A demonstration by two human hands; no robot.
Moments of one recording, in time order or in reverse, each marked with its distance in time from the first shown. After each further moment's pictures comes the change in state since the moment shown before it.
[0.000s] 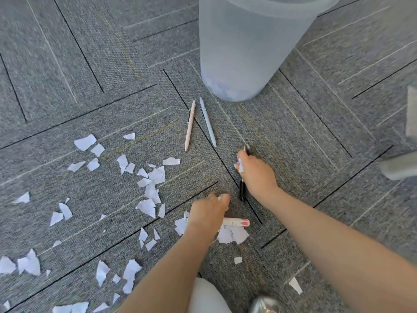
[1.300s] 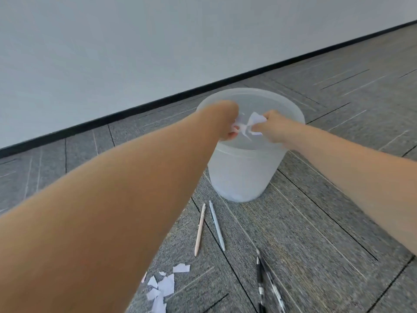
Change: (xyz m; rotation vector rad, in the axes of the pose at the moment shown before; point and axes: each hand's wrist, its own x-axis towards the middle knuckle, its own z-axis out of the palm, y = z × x) left_hand 0.053 -0.043 -0.380 -1.482 0.427 -0.256; right_hand 0.116 -0.001 -0.305 0.721 0.168 0.074
